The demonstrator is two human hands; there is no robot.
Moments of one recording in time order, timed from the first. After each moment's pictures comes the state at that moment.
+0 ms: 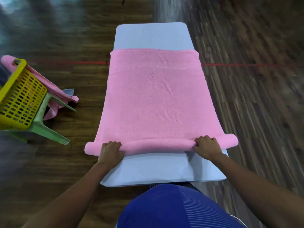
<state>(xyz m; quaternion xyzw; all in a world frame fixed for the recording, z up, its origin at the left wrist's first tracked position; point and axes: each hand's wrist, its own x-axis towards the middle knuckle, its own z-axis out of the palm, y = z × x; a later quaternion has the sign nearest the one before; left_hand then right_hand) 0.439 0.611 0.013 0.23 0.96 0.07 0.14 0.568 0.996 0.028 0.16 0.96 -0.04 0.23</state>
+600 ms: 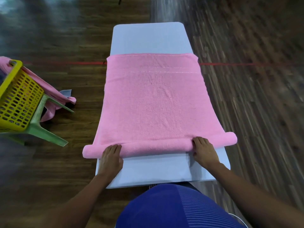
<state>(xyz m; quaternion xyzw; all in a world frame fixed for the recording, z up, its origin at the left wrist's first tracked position) 0.468 0.603 -0.006 0.24 0.96 0.12 0.08 0.596 0.986 -0.004 0.16 0.97 -0.13 0.09</state>
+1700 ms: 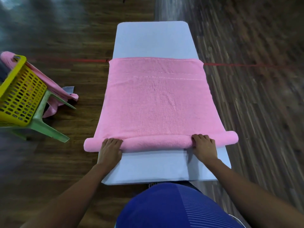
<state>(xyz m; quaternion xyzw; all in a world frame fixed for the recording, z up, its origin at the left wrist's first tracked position) 0.444 0.602 -0.001 0.27 0.96 0.08 0.05 0.578 0.982 0.010 0.19 0.97 -0.06 0.11</state>
